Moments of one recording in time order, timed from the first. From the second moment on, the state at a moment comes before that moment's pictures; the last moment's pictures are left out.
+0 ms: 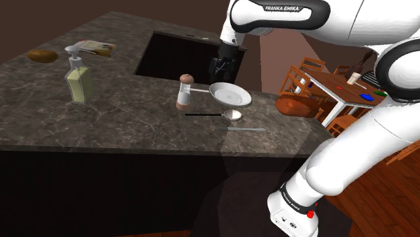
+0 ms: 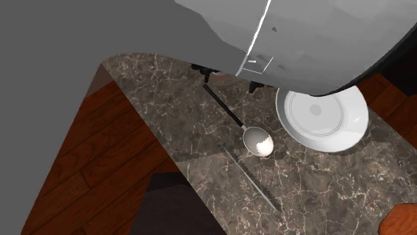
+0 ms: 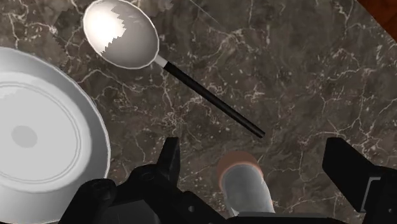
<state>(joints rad) 0.07 -0.14 0.03 -1.94 0.08 1.78 -0.04</state>
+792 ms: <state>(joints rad) 0.09 0.31 0.05 -1.44 0.10 1.73 -0.03</state>
